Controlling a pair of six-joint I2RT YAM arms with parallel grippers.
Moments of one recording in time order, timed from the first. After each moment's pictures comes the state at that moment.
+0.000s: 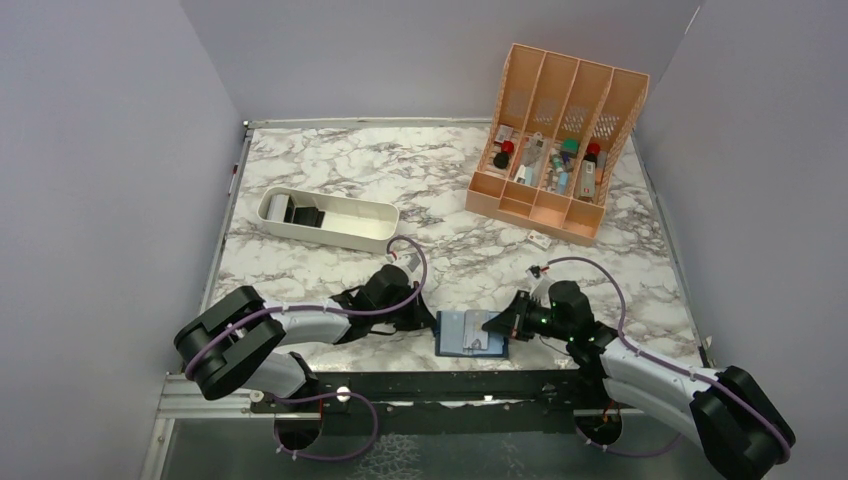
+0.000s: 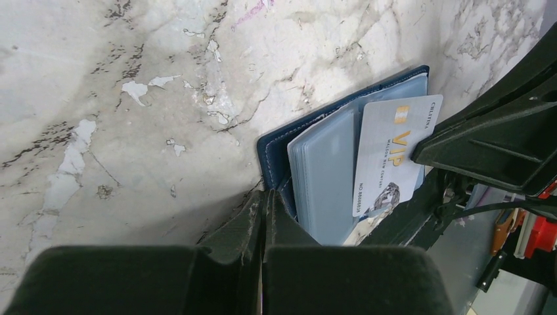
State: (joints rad) left arm -0.88 1.38 0.37 0.30 0.18 -0.87; right arm 0.59 0.85 0.03 0.30 -0.43 0.90
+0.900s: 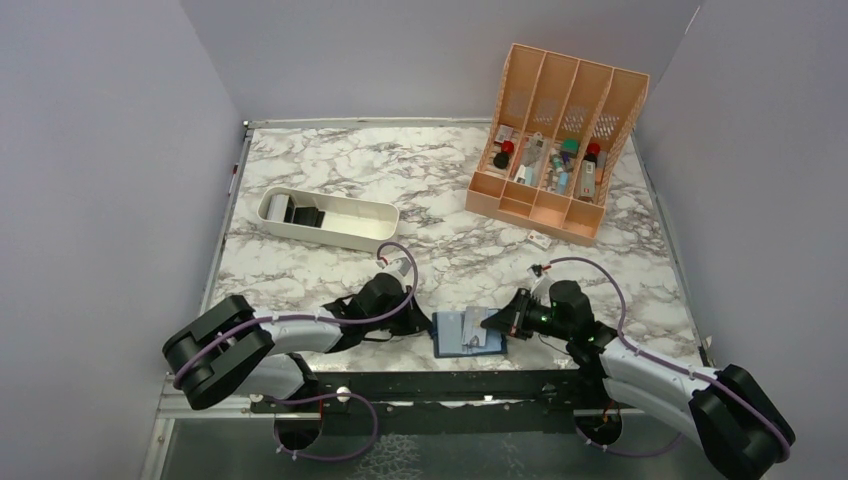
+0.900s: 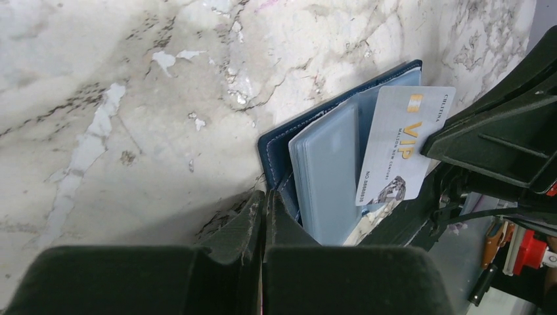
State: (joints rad) left arm -0.90 1.32 0.31 0.34 0.12 -0.92; right arm 0.59 0.86 0.02 0.34 -0.42 0.96
